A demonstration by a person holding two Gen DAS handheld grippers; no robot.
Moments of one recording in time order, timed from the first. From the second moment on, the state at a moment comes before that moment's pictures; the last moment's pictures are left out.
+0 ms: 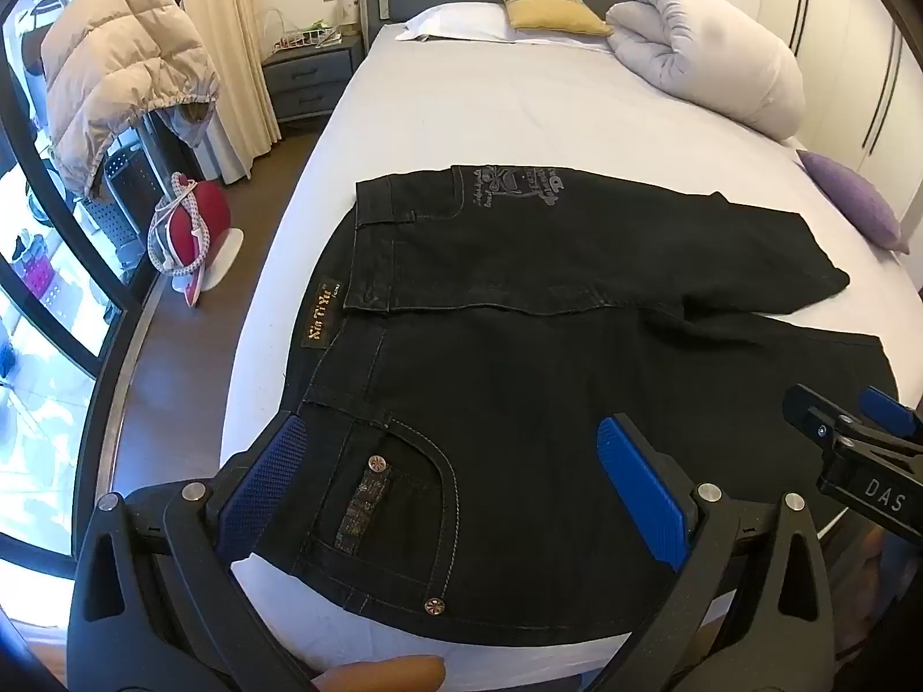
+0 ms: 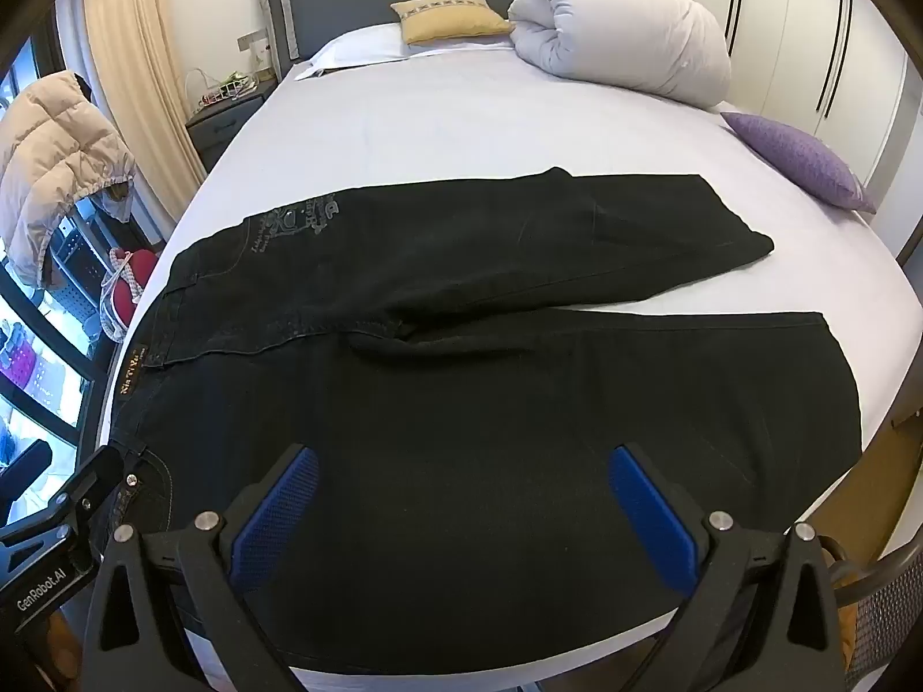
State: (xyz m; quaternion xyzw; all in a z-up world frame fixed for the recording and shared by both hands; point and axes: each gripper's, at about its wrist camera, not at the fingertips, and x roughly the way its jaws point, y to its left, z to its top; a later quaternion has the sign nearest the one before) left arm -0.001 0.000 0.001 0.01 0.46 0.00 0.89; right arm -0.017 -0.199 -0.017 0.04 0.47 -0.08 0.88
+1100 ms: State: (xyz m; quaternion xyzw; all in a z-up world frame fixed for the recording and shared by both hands) left arm -0.001 0.006 -0.009 -0.01 0.47 0.00 0.89; right arm -0.018 -0.192 -0.020 0.04 0.47 -0.07 0.88
